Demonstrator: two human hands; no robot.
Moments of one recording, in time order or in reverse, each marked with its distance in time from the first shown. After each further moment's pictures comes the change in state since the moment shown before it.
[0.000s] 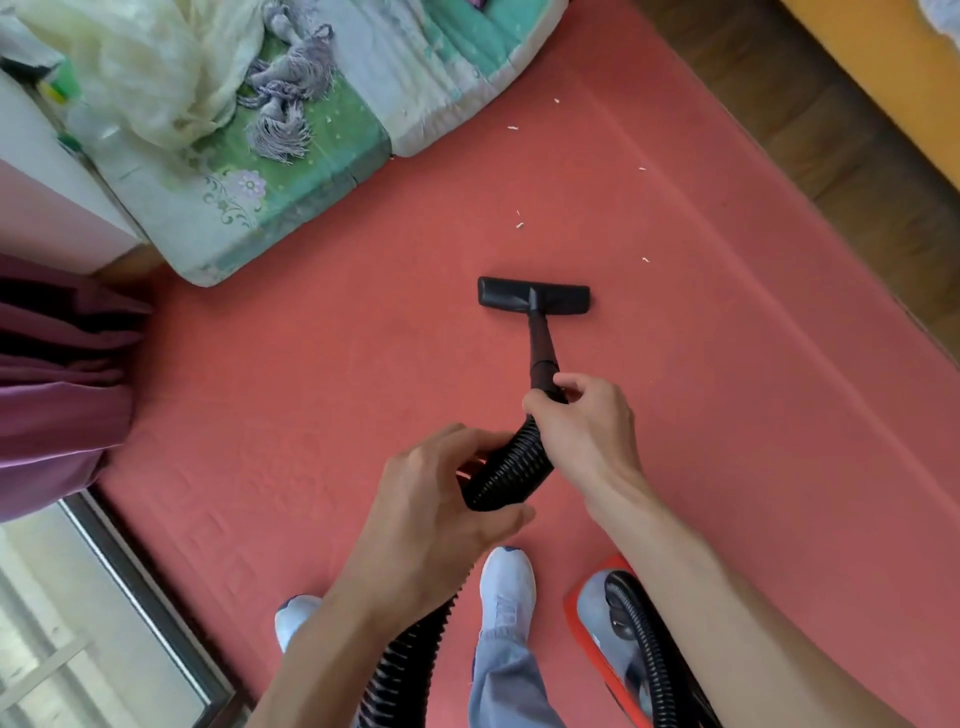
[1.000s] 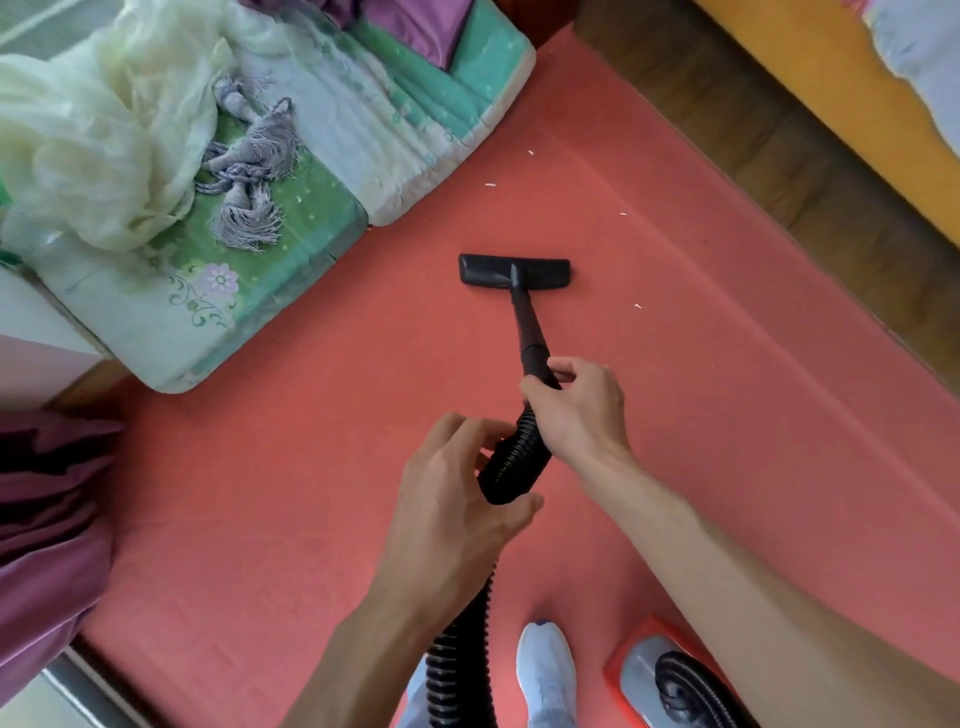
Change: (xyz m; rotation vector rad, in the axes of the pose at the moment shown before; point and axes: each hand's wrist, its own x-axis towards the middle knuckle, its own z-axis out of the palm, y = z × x) left_hand 0.141 0.011 -0.071 -0.013 0.014 0.101; right_hand 0.102 -0.120 0.040 0.008 0.102 -0.018
